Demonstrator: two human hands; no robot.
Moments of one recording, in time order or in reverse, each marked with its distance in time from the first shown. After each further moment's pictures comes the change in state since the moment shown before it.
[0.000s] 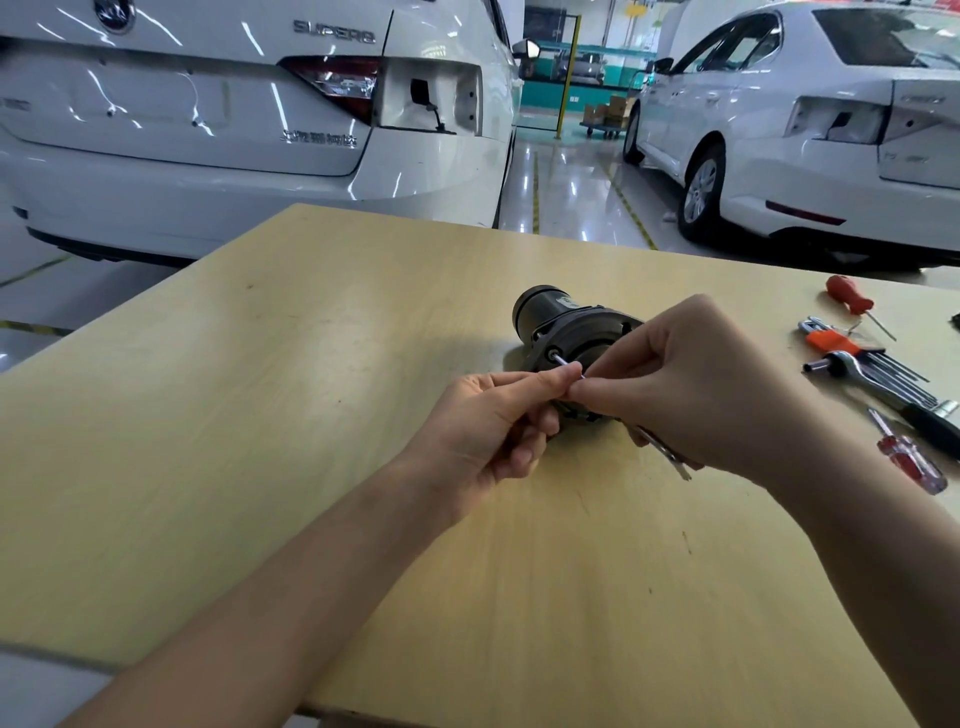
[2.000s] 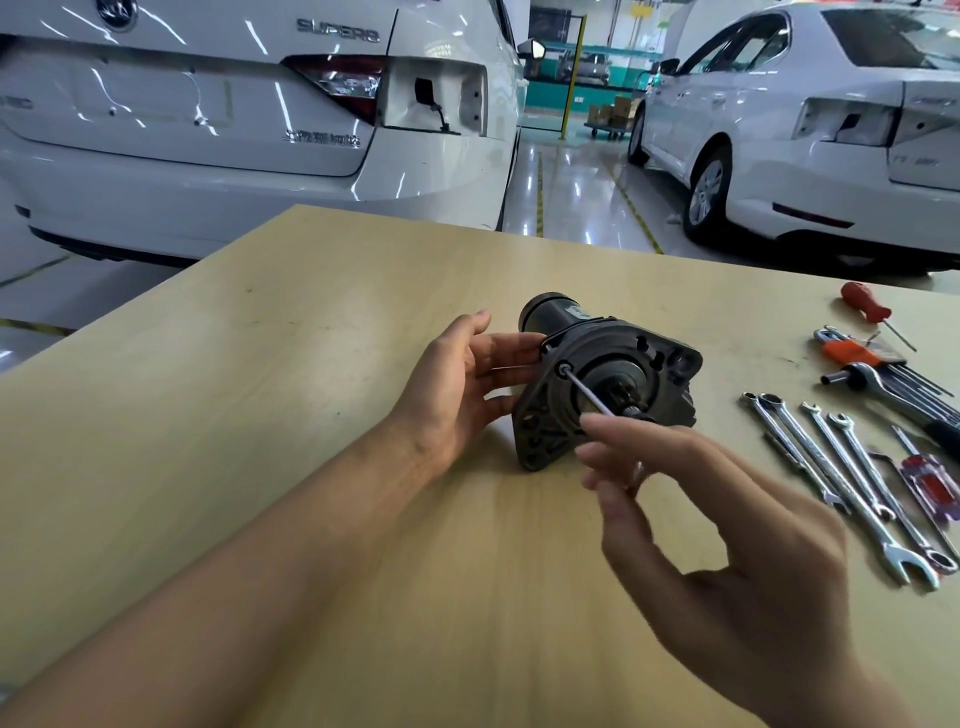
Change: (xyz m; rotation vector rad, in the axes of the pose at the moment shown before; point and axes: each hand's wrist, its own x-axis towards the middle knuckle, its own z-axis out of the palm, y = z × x) left_hand 0.045 0.009 -0.031 -0.098 0.051 0.048; right_hand -0.034 0.032 0.048 0.039 0.171 -0.414
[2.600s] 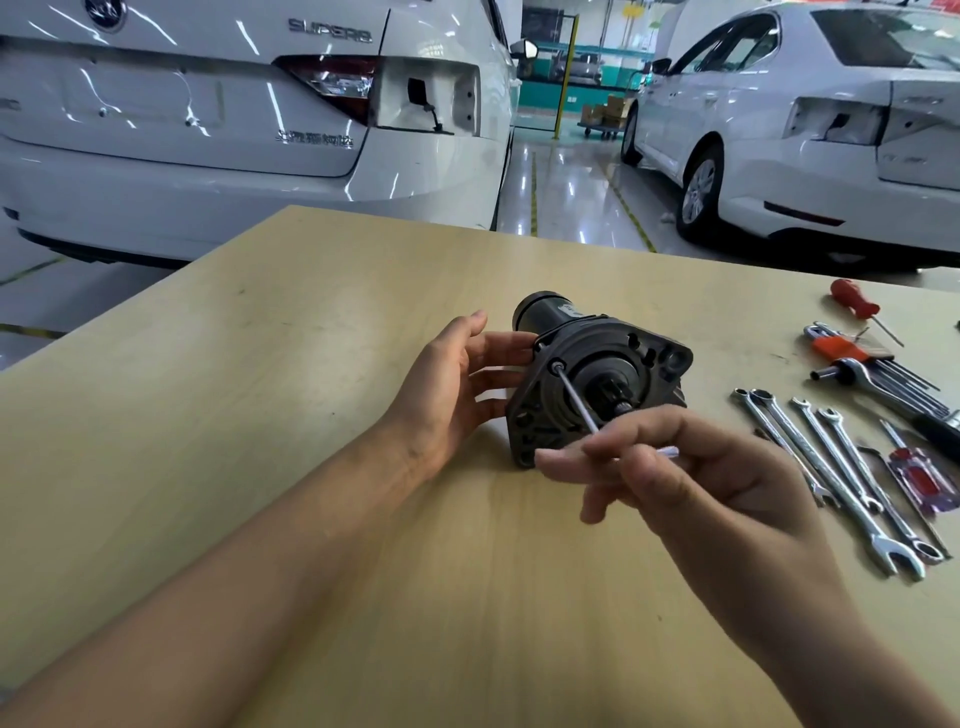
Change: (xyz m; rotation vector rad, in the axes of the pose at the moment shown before) left_hand -0.001 -0.002 -0.003 0.058 -0.020 0.026; right_hand -0.001 -0.011 -0.002 0.977 0.078 0.119
